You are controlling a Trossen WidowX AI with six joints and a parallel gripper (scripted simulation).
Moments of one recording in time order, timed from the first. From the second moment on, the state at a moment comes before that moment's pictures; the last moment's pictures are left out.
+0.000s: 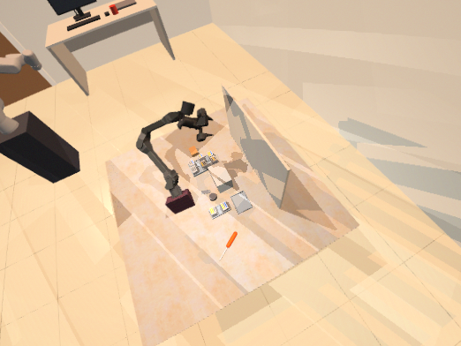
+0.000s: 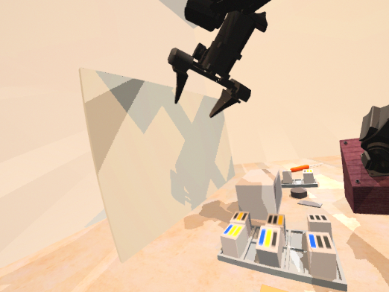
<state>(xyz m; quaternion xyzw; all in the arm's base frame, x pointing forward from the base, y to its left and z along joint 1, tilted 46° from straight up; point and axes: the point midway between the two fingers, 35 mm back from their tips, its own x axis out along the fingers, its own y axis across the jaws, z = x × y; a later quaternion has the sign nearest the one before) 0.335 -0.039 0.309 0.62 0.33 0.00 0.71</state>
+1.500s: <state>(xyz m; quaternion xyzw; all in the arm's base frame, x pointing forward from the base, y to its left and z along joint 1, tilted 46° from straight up) 0.371 -0.091 0.114 0.29 0.63 0.25 0.68</state>
